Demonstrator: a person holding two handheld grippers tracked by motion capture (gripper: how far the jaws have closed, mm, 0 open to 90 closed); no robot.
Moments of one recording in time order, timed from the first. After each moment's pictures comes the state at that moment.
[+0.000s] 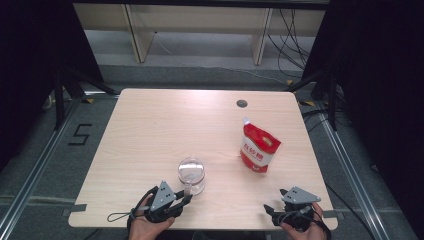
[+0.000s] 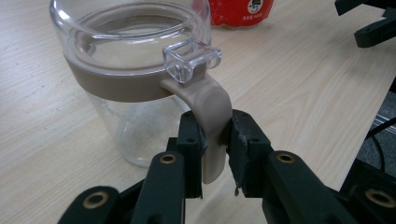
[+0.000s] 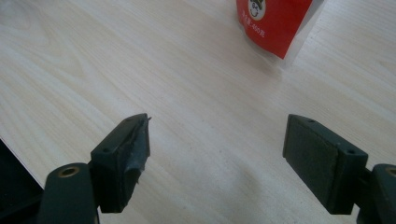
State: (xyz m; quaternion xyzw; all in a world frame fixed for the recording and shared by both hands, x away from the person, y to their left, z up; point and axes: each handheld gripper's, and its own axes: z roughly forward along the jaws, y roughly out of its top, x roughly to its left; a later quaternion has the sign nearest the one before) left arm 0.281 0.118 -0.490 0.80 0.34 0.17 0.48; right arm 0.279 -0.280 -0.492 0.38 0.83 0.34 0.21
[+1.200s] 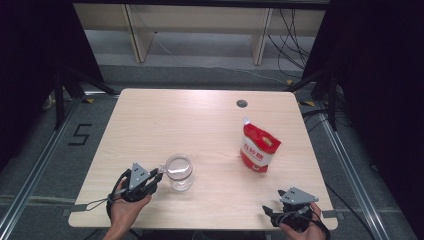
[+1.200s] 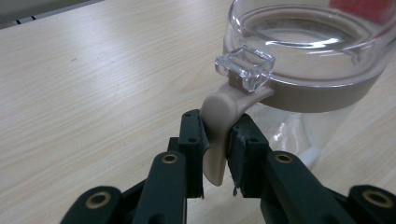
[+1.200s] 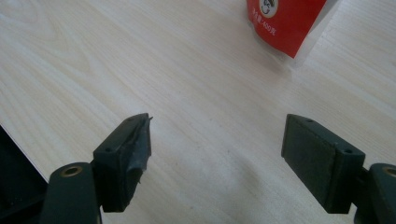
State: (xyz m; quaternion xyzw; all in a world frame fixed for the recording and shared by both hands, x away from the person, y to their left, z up) left arm 0.325 0.180 -0.489 0.76 0.41 0.27 0.43; right arm 0.280 -0.277 -0.494 0.37 0.84 0.34 0.20
